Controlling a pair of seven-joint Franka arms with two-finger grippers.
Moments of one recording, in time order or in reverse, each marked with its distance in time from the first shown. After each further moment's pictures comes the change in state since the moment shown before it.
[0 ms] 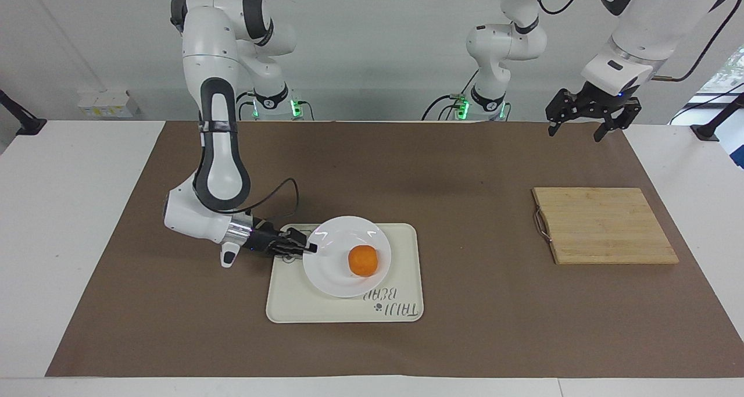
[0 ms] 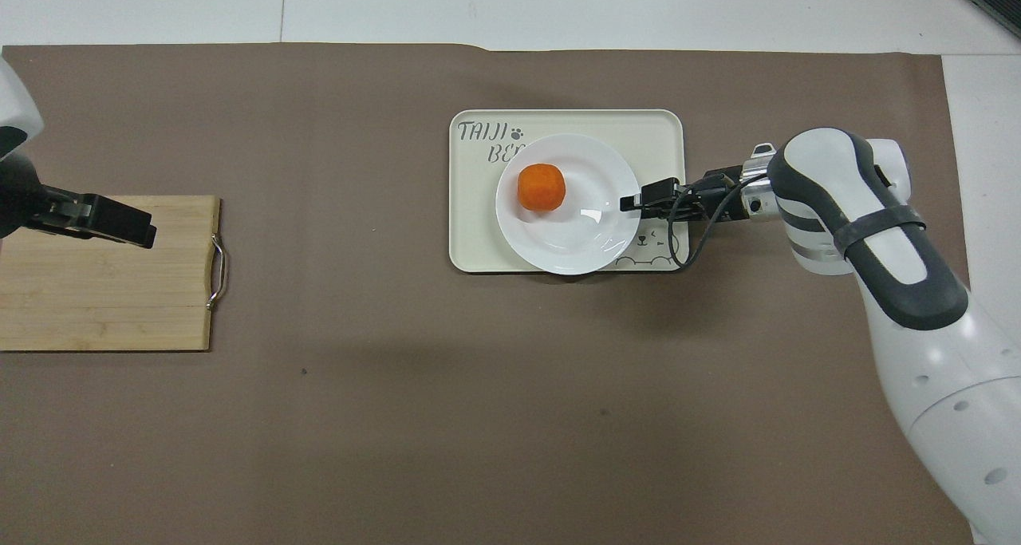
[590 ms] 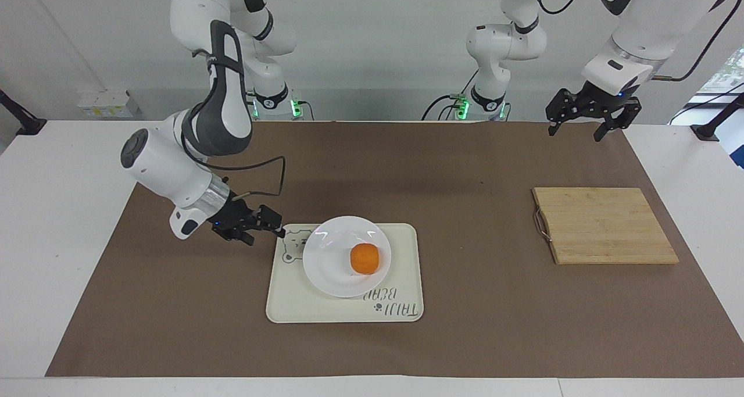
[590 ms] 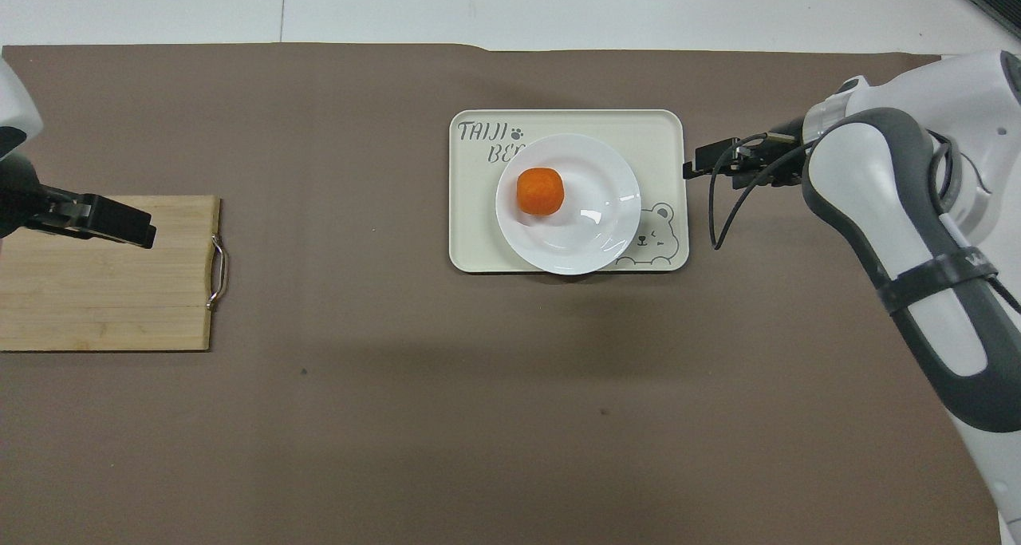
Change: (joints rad) left arm 0.000 -0.001 0.000 0.000 0.000 0.000 0.000; right arm 0.004 -0.219 0.001 0.091 -0.667 0.018 0.428
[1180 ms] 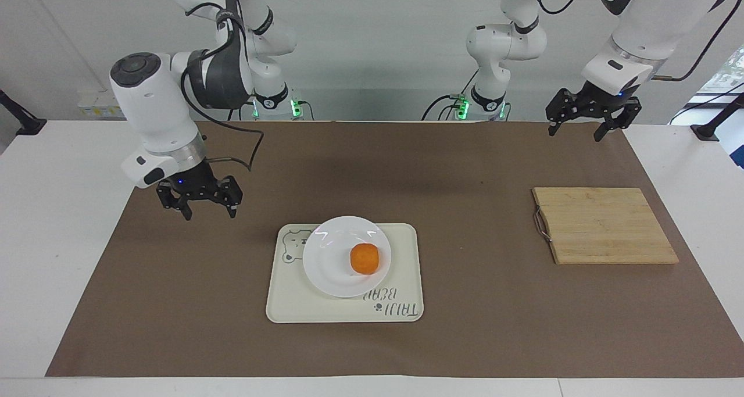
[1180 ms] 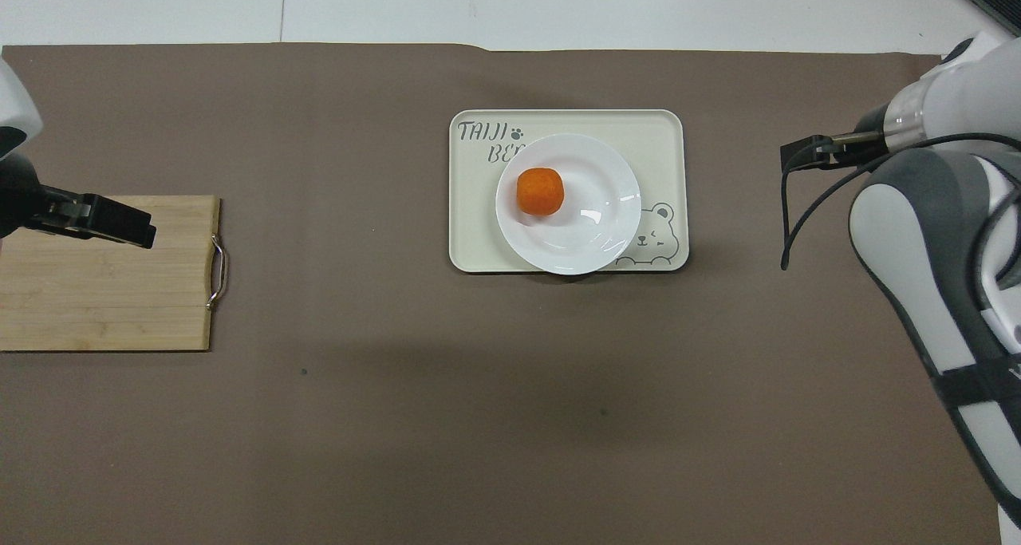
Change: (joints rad) left arm 0.000 0.000 0.000 0.000 0.000 0.000 0.000; right arm -0.002 -0.169 -0.005 0.002 -0.412 -0.062 0.090
